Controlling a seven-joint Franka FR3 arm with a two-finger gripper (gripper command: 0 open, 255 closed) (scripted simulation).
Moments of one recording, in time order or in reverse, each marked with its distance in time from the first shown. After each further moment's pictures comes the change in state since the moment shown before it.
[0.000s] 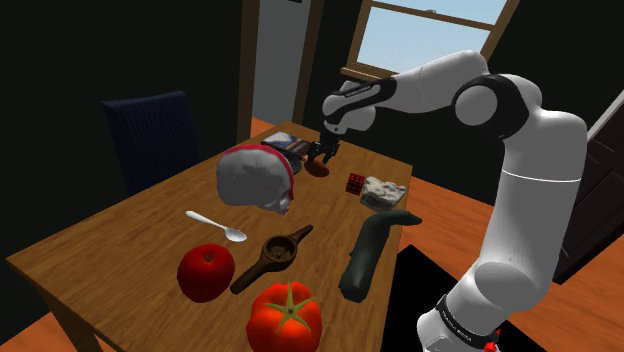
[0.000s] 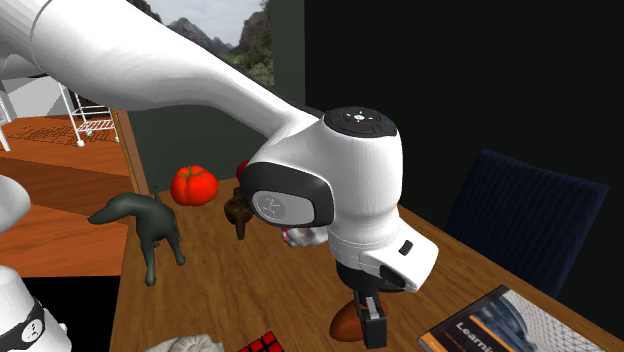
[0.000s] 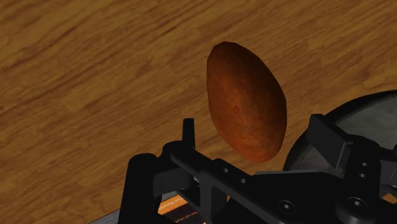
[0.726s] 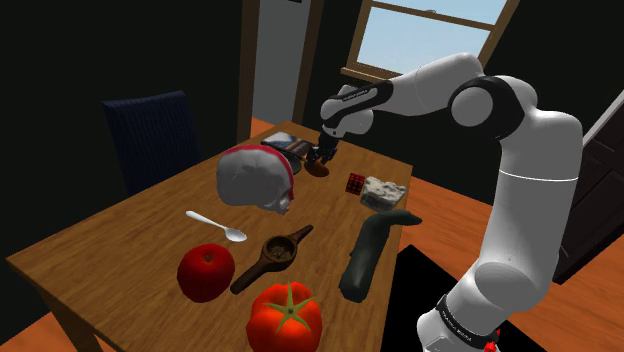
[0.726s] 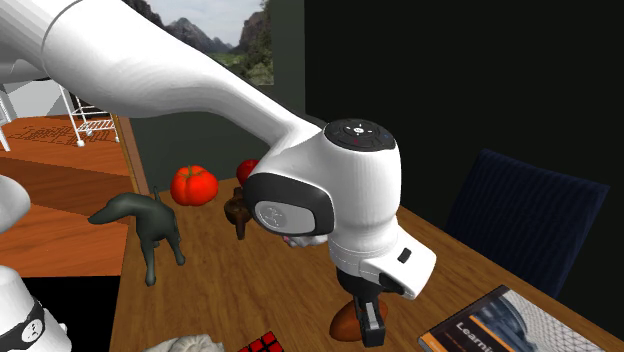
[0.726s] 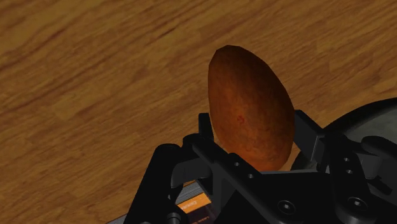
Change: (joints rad) arm 0.001 0.020 0.005 -0.007 0.007 0.028 -0.005
